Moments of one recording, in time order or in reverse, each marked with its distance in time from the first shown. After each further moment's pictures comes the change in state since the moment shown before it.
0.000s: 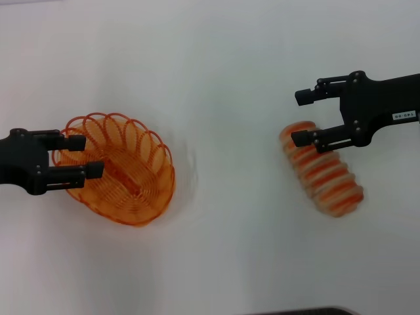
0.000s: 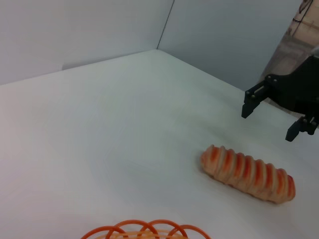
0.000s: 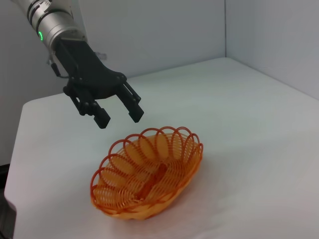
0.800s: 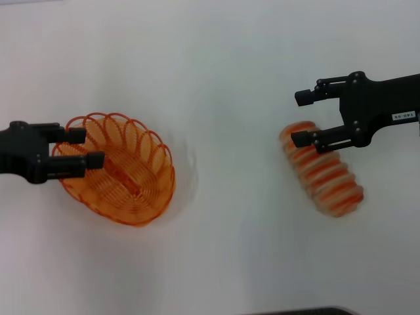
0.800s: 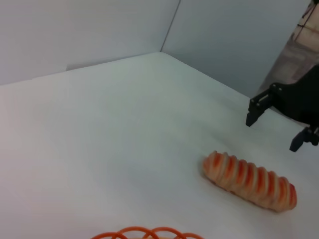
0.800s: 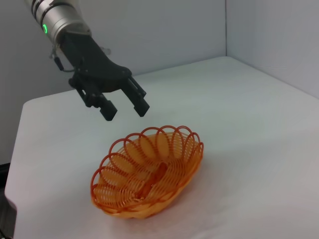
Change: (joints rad) left arm -0.024 0.008 -0.002 0.000 -0.001 0.000 -0.064; right arm 0.000 0.000 -0.002 0.000 -0.002 0.001 0.001
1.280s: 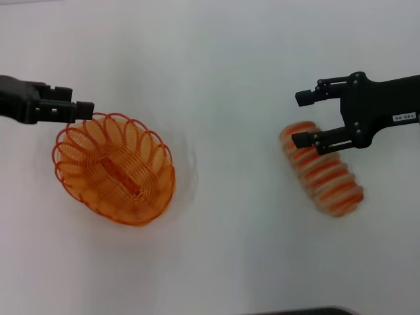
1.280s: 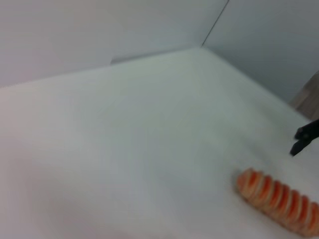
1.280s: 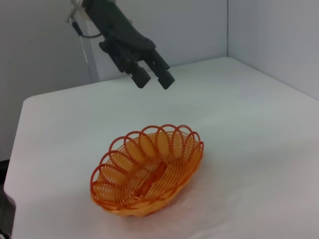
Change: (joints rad) left arm -0.142 0.056 0.008 0.064 0.072 -0.002 -0.305; right arm -0.003 0.000 0.000 0.001 0.000 0.002 -0.022
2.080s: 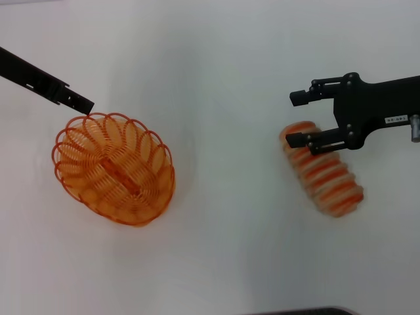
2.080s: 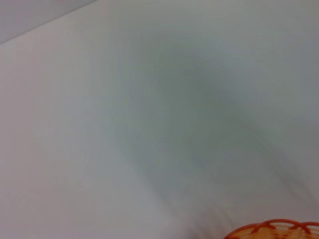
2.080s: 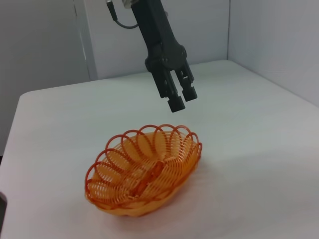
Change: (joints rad) left arm -0.196 -0.012 0.348 0.054 0.415 -0.168 -0.389; right arm -0.004 0.017 -0.002 0.005 0.000 0.027 -0.050
